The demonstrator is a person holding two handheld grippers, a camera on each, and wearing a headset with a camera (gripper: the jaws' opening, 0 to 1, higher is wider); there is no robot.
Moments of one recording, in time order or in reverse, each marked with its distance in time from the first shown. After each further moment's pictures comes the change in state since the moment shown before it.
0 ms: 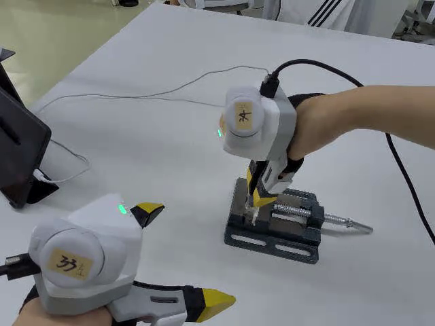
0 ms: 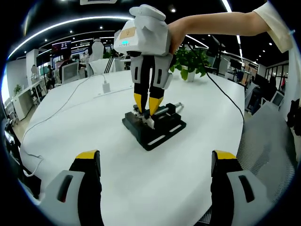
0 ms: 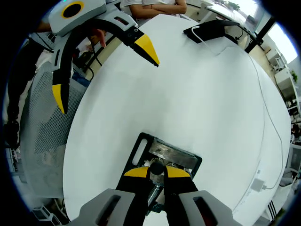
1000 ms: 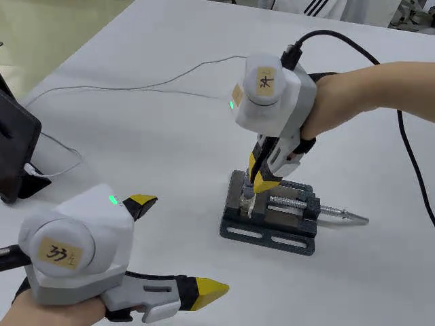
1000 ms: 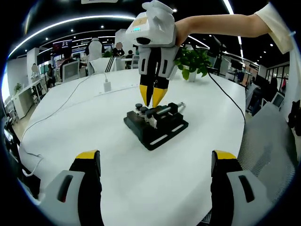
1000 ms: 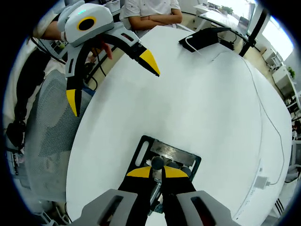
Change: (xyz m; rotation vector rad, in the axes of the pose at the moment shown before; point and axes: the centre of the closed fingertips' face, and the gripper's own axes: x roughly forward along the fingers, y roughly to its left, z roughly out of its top) left arm 0.003 0.006 -0.003 -0.012 0.003 0.001; right arm -0.013 -0.001 -0.002 0.038 -0.107 0.024
